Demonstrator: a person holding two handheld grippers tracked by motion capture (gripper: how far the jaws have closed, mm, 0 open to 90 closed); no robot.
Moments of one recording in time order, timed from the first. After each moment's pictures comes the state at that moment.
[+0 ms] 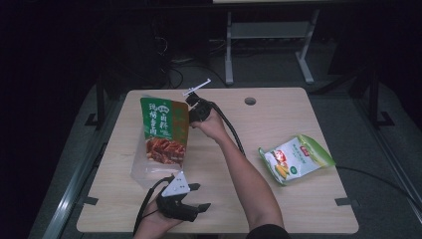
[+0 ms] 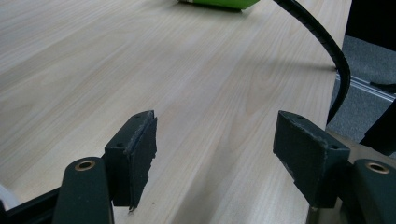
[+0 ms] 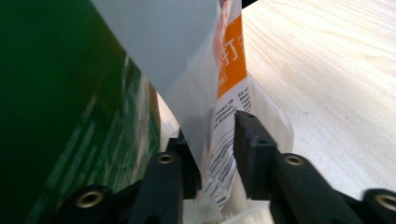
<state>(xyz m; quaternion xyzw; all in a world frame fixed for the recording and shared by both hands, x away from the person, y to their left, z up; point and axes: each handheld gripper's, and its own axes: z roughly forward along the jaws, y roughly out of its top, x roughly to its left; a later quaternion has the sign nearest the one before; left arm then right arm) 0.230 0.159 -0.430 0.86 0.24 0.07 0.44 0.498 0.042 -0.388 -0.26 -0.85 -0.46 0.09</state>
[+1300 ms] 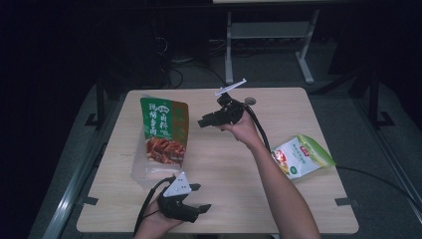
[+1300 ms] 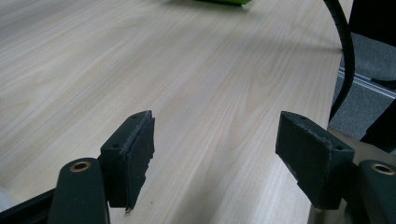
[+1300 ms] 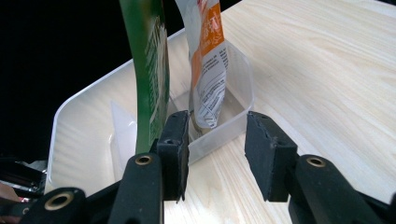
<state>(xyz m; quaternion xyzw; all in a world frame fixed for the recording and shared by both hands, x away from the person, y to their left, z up) 0.229 0.157 -0.432 0.87 0.24 0.06 0.44 0.459 -0.050 -0.361 -0.28 -0.83 -0.47 0.06</state>
